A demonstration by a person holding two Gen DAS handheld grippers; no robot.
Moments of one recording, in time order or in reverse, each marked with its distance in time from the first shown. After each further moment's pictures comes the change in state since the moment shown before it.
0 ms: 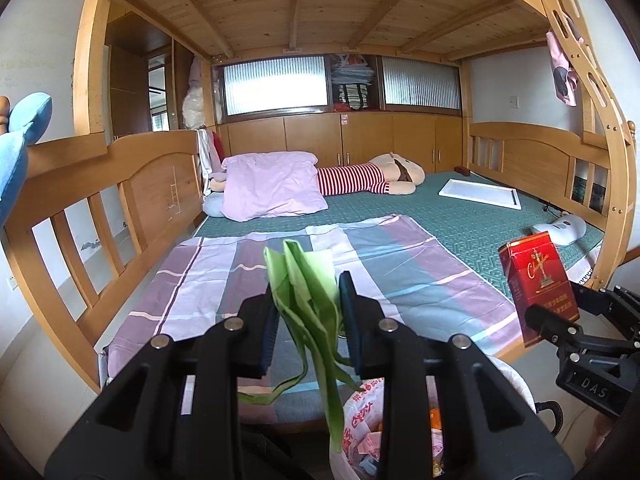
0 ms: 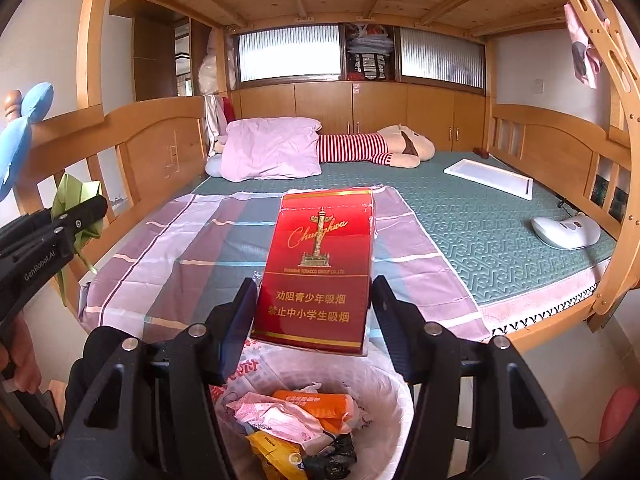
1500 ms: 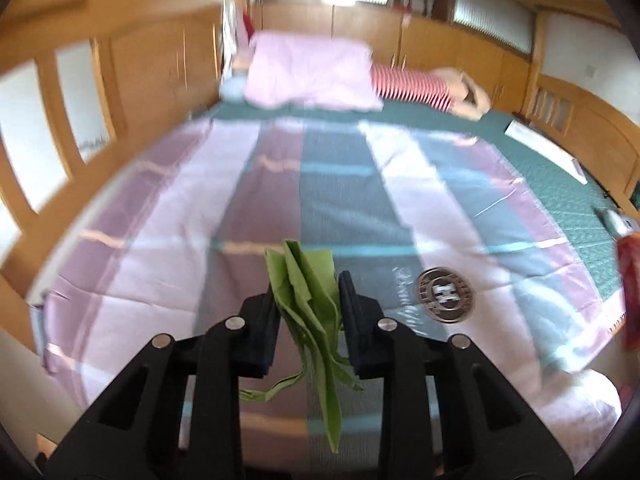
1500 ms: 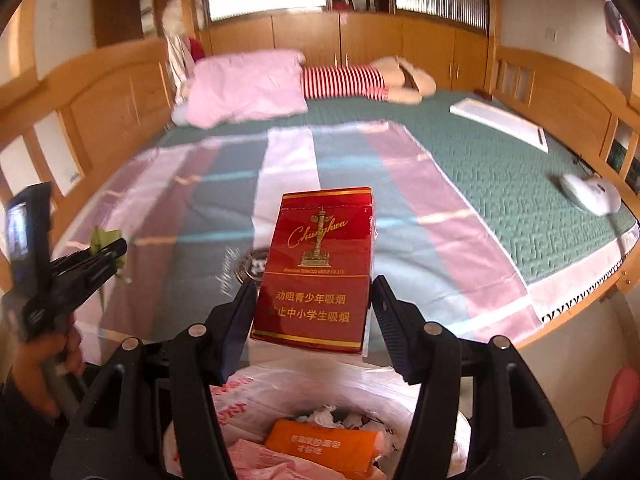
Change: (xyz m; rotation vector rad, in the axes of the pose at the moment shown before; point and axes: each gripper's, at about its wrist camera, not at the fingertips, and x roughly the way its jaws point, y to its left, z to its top) left arm 0.243 0.080 -0.066 -0.146 0.327 0.064; right arm 0.160 0.021 0.013 0.053 0.193 -0.044
